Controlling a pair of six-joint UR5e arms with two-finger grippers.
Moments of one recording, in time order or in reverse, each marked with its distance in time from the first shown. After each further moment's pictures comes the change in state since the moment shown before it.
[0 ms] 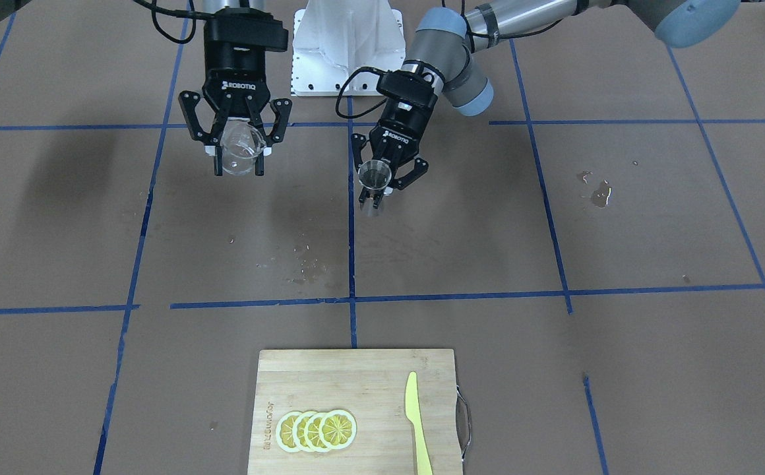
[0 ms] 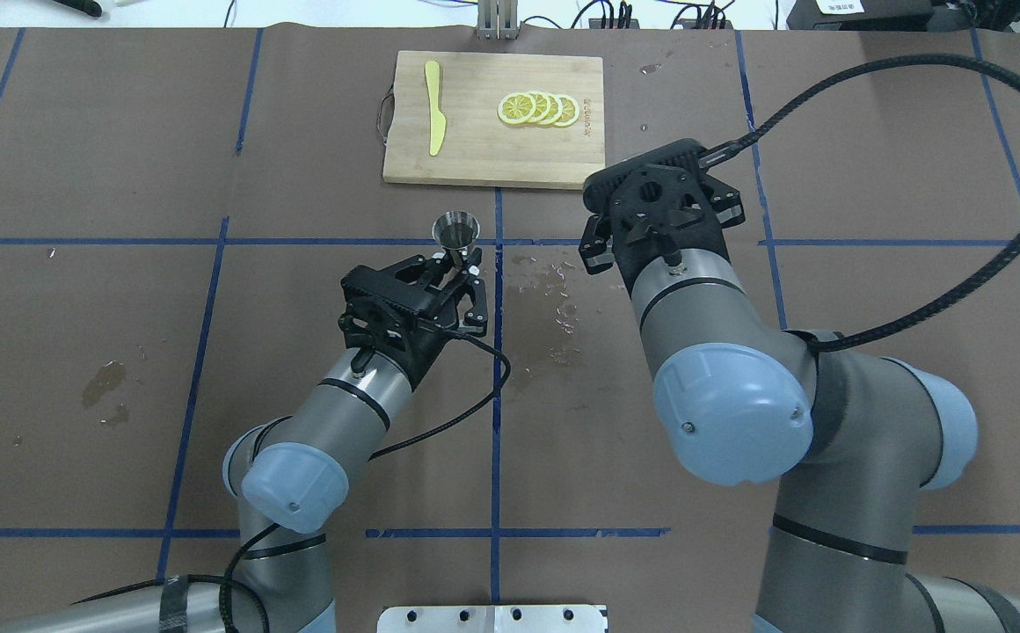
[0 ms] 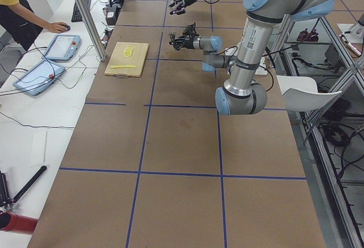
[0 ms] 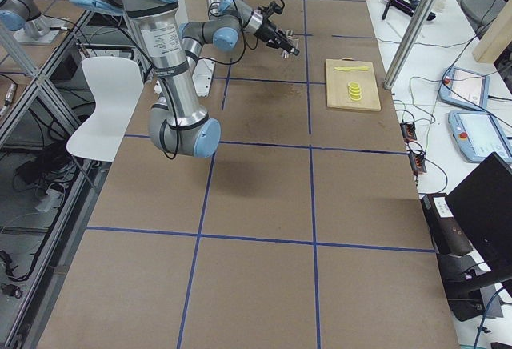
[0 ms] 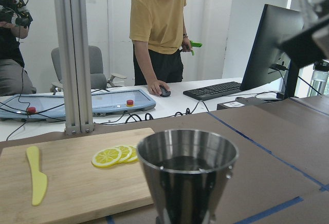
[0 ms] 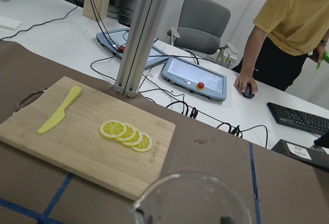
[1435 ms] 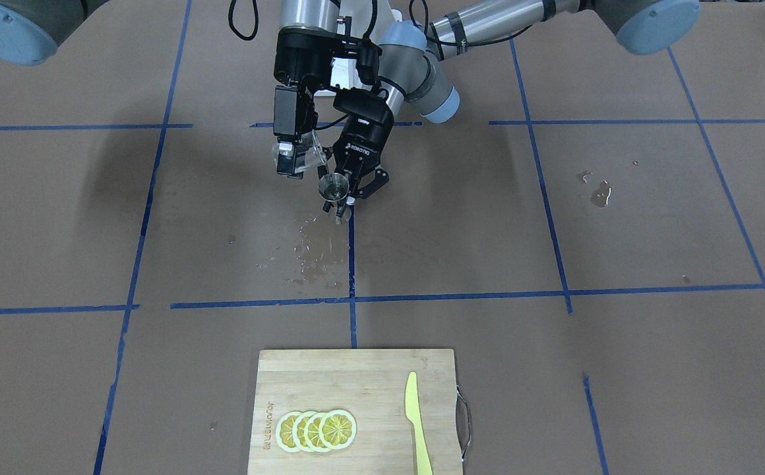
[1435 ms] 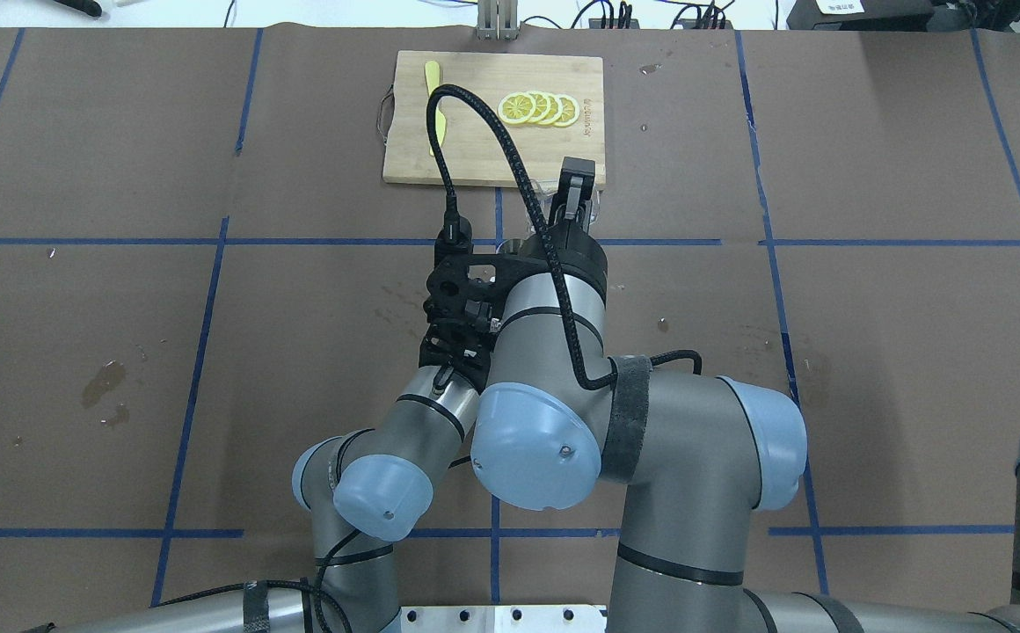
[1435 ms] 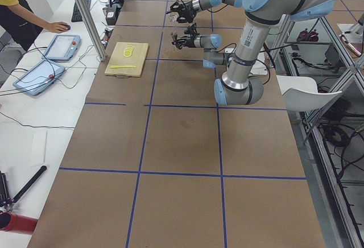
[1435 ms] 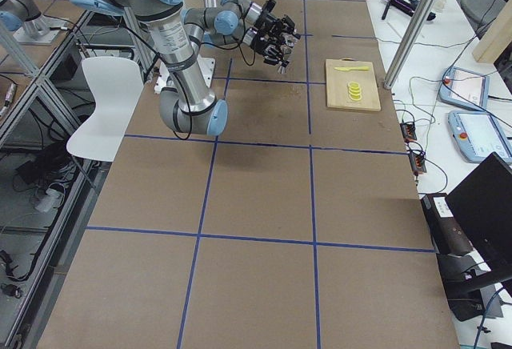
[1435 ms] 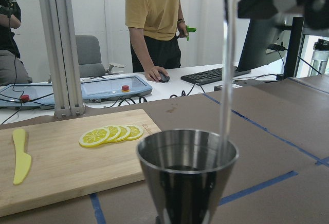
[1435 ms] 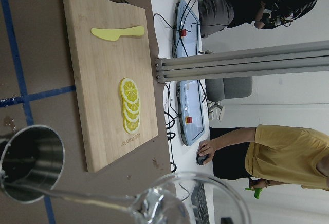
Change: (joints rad) left arm 0.040 -0.192 0.218 0.015 0.010 0.005; right arm -0.090 0.262 -0.197 -0.260 -0.219 -0.944
